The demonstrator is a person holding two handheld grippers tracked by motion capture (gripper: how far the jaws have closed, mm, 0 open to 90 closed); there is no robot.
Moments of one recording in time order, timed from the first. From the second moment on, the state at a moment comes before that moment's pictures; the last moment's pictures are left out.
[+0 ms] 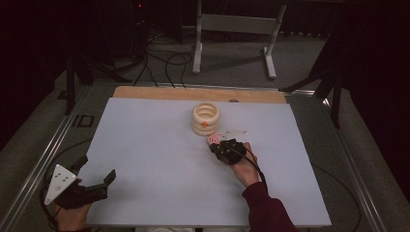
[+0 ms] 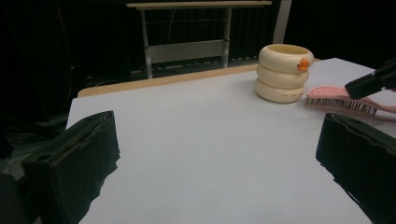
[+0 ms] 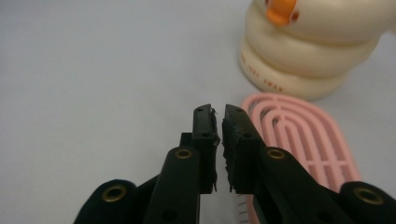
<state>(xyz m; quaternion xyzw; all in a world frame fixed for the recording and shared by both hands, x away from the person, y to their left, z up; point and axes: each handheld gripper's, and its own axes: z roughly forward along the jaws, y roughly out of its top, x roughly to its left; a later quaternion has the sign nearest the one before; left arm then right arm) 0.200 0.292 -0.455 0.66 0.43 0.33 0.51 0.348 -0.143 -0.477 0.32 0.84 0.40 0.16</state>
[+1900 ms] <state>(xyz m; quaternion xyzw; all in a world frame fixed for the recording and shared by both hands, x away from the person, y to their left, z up) 0.214 0.276 -0.469 0.68 0.44 0.30 0.50 0.255 -0.295 -0.440 0.41 0.74 0.48 0.23</state>
